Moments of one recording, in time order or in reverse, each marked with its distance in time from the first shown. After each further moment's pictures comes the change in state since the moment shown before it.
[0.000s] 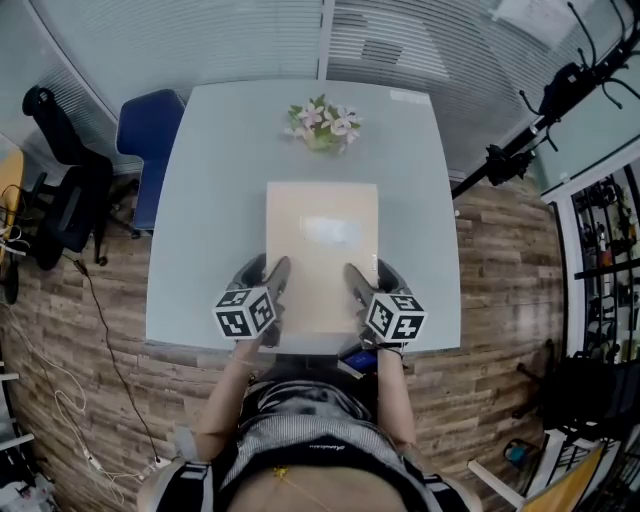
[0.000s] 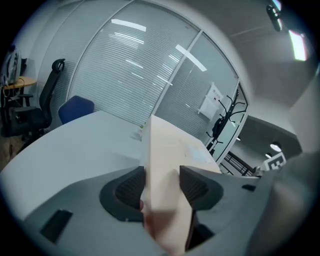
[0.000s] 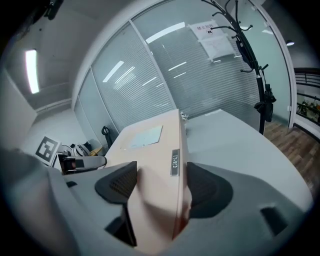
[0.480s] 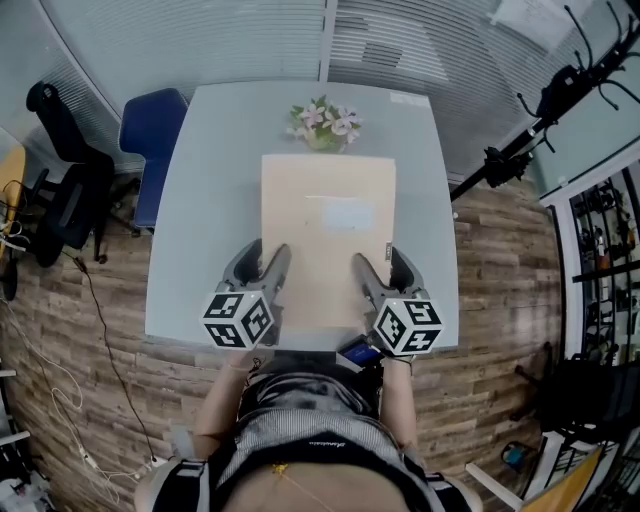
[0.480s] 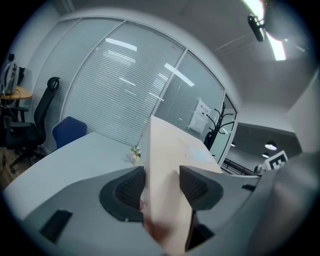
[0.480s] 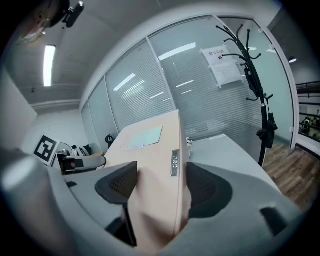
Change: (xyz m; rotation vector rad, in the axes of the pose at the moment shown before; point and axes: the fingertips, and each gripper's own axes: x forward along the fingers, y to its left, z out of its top) left arm -0.046 -0.044 0.069 0.070 -0.195 -0.058; right arm -0.054 0.037 0.076 -0.113 -0.181 0.003
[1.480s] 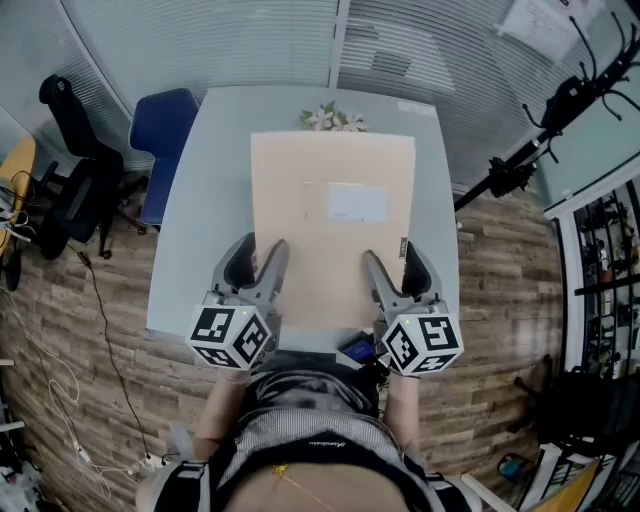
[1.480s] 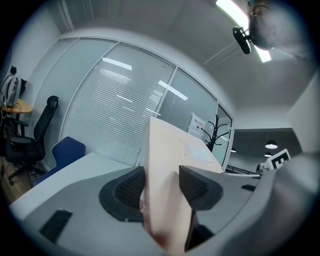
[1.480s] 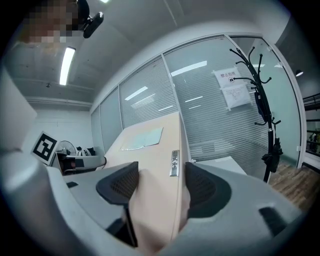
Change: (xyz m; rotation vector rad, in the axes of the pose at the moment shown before) left arm -0.044 -0.035 0.070 0.069 -0.193 0.000; right arm -0.040 0.036 0.076 -0.116 -0.163 0.047
